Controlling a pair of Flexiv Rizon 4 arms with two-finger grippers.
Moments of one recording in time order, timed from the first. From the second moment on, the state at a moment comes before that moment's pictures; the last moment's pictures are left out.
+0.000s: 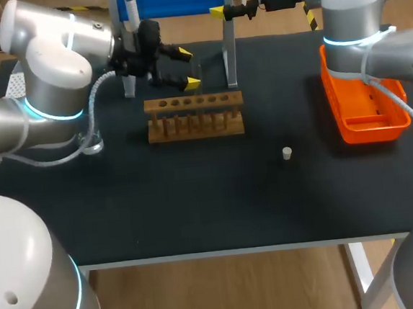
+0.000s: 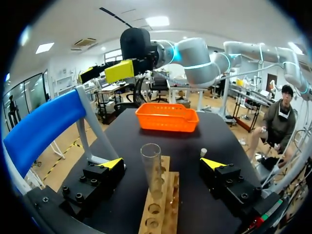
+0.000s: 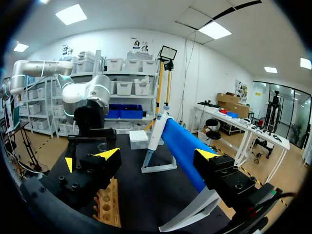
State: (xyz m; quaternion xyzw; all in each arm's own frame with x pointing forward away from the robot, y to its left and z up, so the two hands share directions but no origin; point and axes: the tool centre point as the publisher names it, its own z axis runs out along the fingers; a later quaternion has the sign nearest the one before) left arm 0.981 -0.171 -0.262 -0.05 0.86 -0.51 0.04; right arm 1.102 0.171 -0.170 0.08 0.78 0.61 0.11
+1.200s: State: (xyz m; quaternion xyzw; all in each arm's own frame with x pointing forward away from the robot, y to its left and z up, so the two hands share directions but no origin) left arm 0.997 -0.188 -0.293 -0.07 0.87 -0.48 0.06; right arm 1.102 0.171 -0.170 0.08 0.78 0.61 0.11
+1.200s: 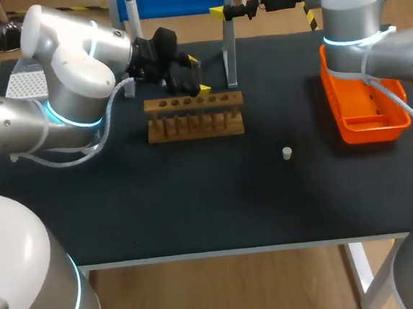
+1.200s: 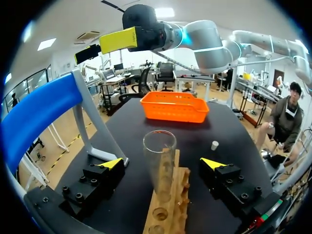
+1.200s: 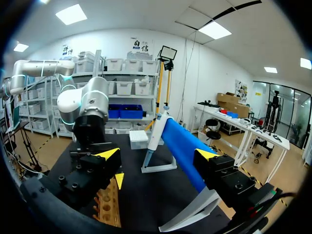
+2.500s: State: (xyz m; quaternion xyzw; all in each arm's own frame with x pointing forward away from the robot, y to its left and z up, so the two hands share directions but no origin) left arm 1.002 -0.193 -0.299 -0.09 0.86 -0.49 0.06; right arm 1.102 0.171 -0.170 0.08 0.78 0.61 0.11
